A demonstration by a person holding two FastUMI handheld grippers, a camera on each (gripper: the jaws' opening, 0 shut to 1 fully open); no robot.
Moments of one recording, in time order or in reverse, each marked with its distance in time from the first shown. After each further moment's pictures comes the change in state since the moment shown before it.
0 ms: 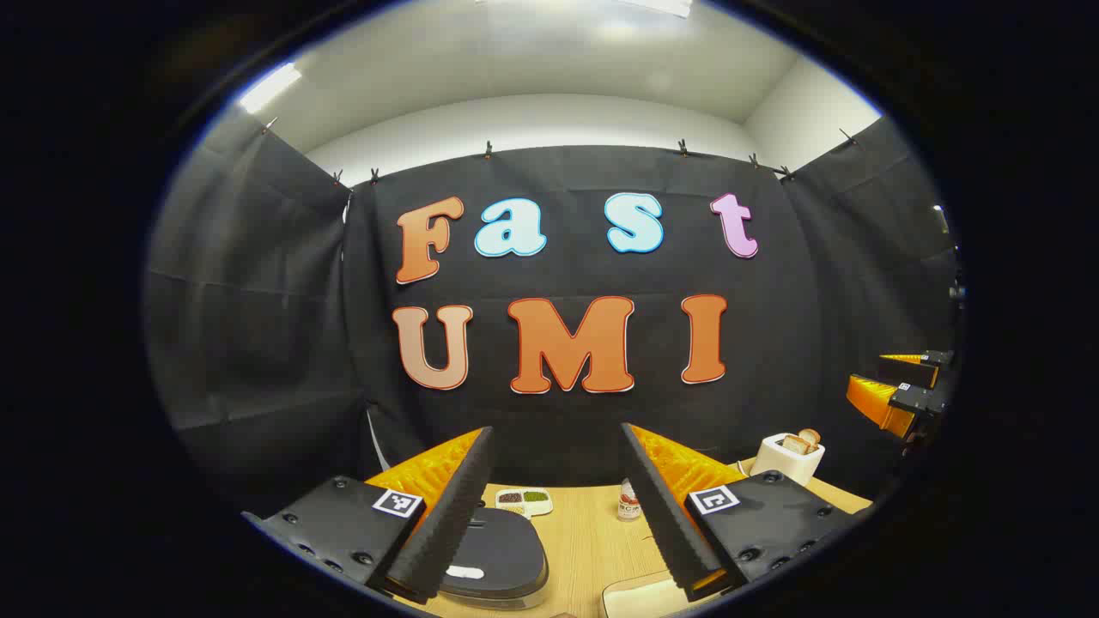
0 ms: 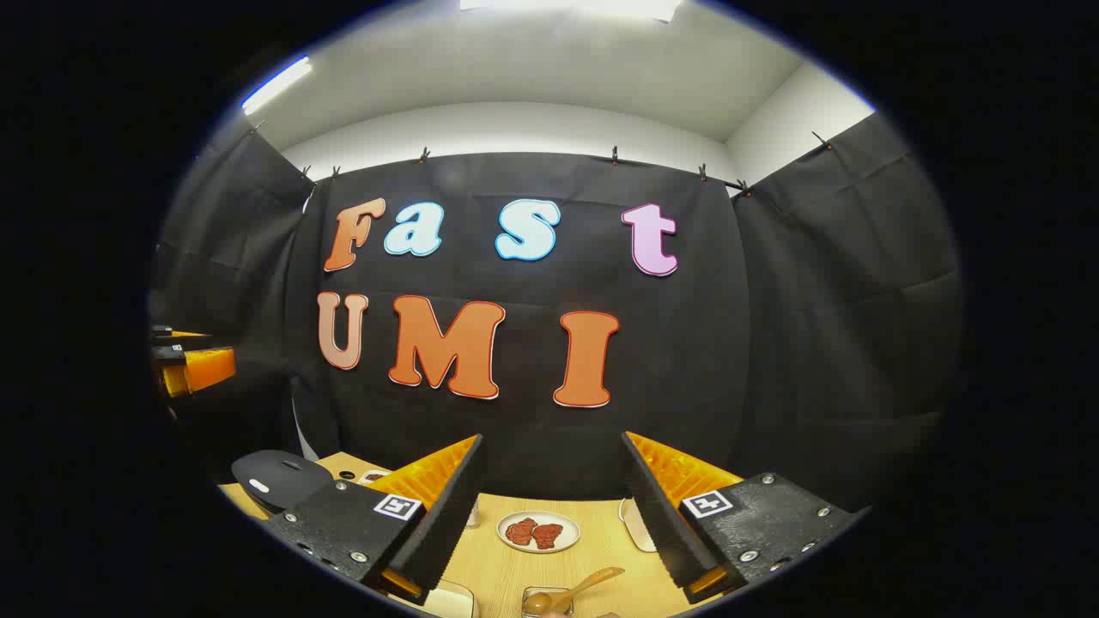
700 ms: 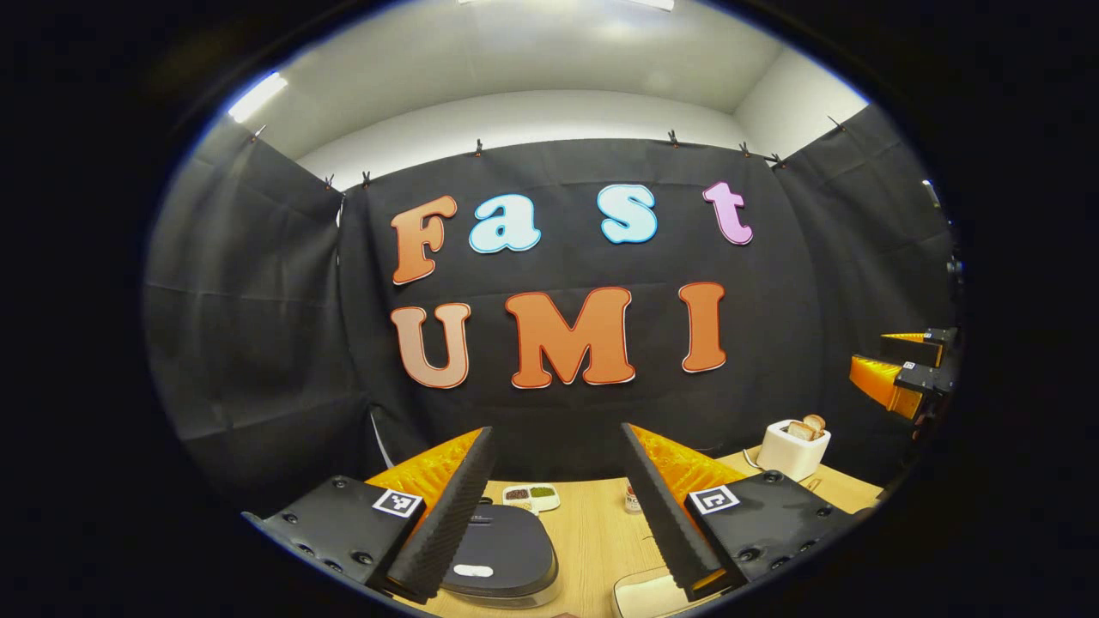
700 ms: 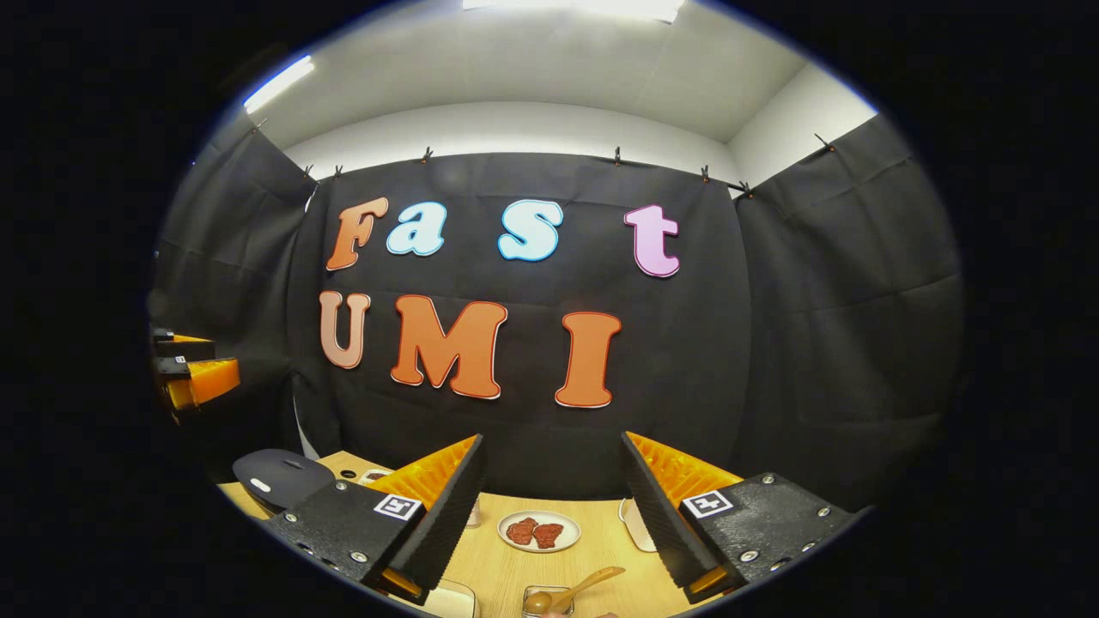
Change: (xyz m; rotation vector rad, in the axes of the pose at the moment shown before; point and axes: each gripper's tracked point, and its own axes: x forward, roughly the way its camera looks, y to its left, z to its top) left arm -0.001 0.002 -0.010 0.044 0.017 -0.007; right arm -0.004 0.002 0.000 -0.010 0.004 -0.008
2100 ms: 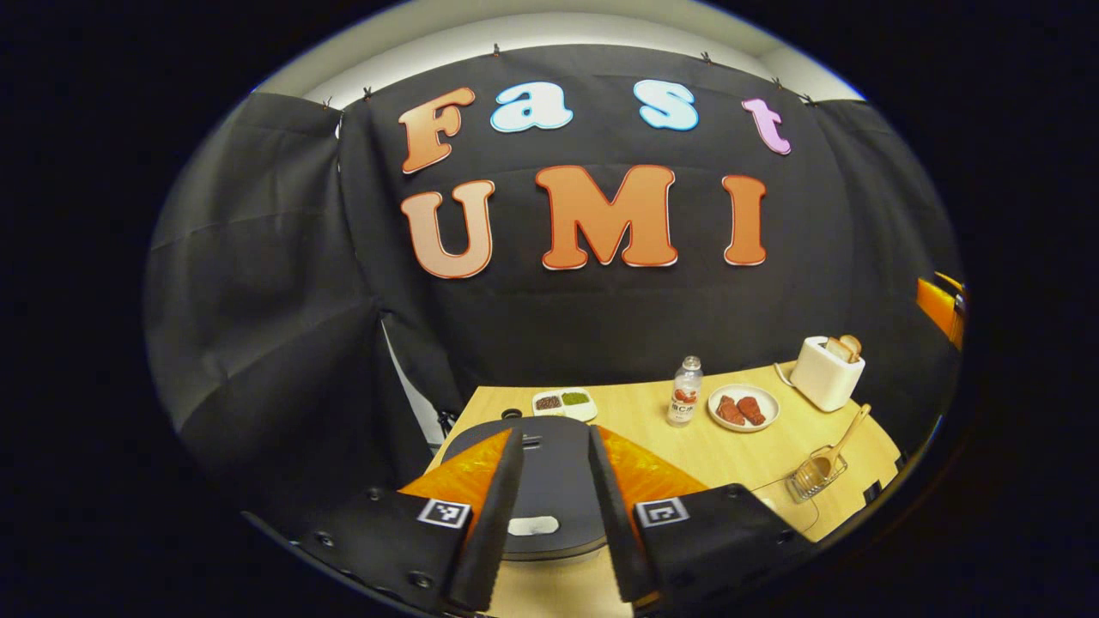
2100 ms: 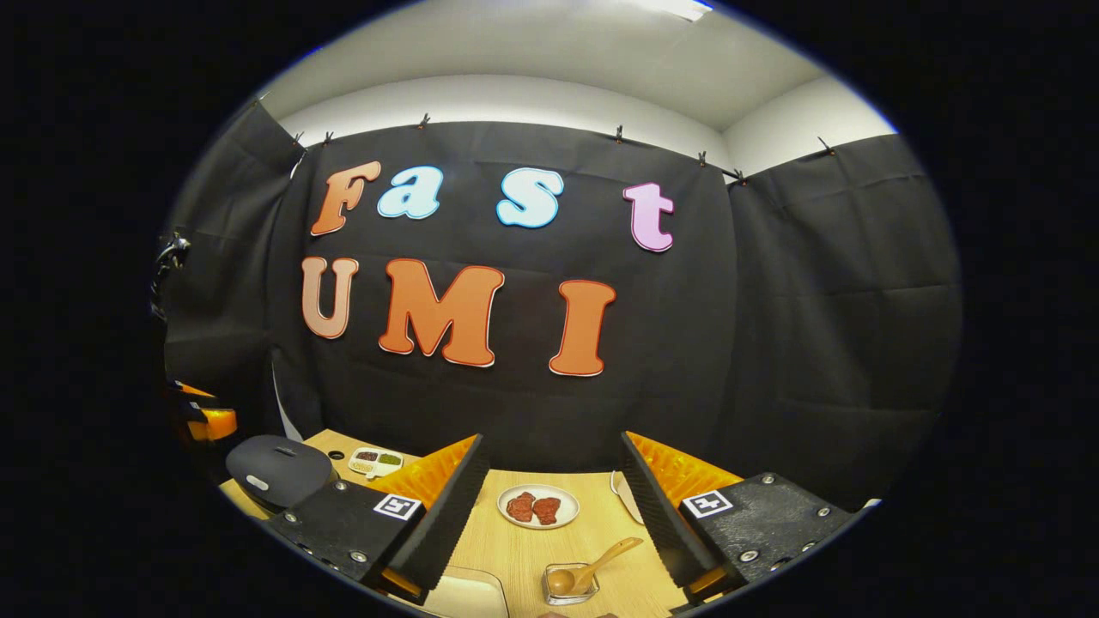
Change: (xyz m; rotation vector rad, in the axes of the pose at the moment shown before) left arm 0.032 0.076 -0.149 0.003 0.422 0.014; right arm -0.002 0.052 -0.025 -0.032 0.117 -0.075
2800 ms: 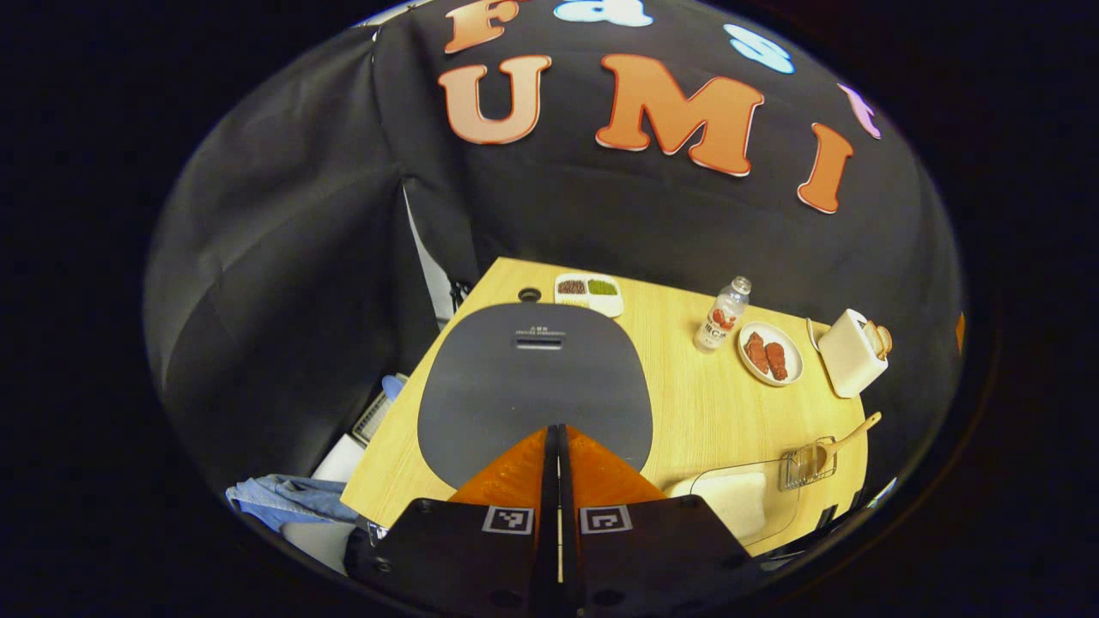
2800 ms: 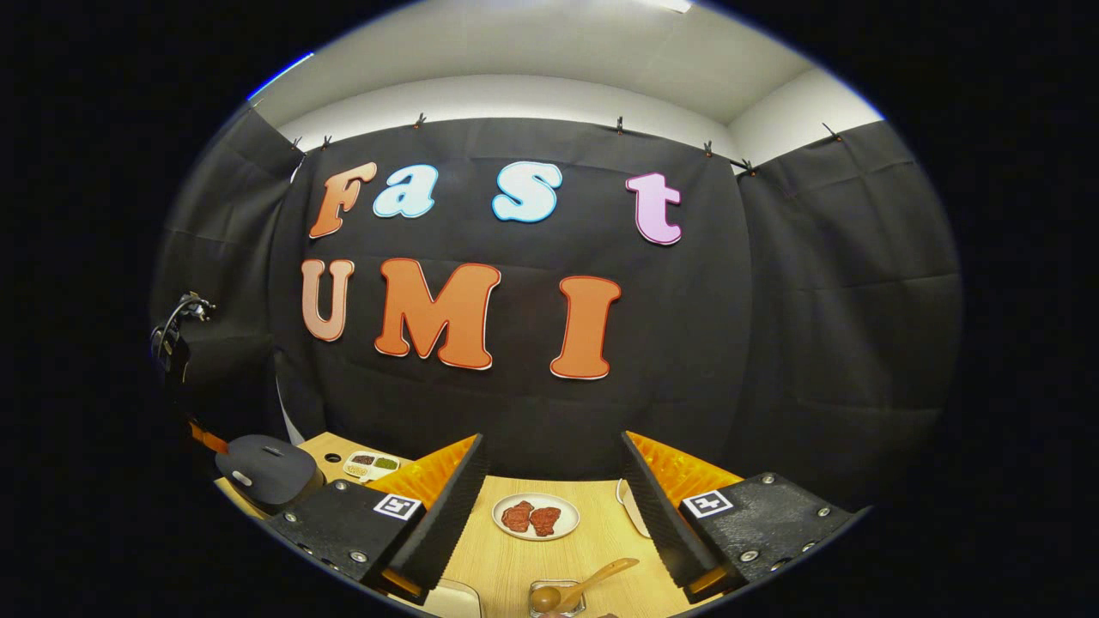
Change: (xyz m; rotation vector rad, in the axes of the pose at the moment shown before) left arm 0.037 0.017 -0.082 -0.232 0.495 0.063; right arm 0.045 -0.033 -0.014 0.014 -0.009 0.033
